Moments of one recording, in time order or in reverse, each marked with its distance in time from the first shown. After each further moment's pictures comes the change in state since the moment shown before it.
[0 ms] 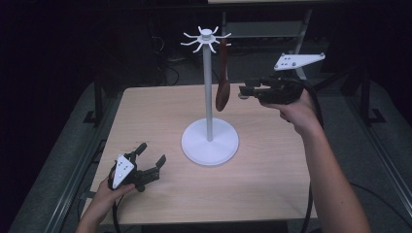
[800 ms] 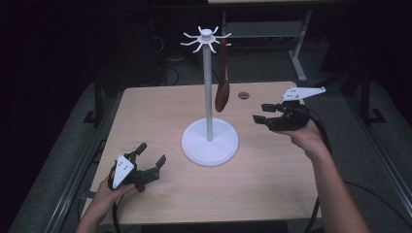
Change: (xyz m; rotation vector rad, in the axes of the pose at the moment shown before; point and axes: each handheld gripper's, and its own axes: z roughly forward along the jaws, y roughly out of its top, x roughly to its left) left arm 0.001 0.000 0.000 0.004 0.001 0.009; right arm -0.008 -0.089 -0.007 0.140 -0.099 0.088
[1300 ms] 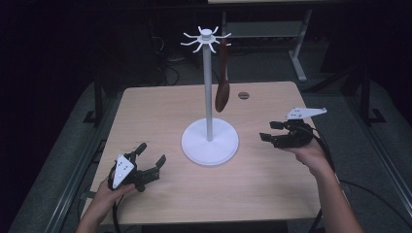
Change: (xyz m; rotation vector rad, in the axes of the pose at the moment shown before) left arm 0.000 0.000 0.000 0.000 0.002 -0.005; right arm -0.005 -0.062 0.003 0.068 -0.041 0.097
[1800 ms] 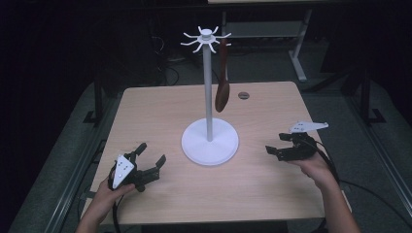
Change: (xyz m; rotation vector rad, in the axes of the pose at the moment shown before) left arm 0.000 0.000 0.000 0.002 0.001 0.003; right arm -0.004 -0.046 0.002 0.078 -0.077 0.044
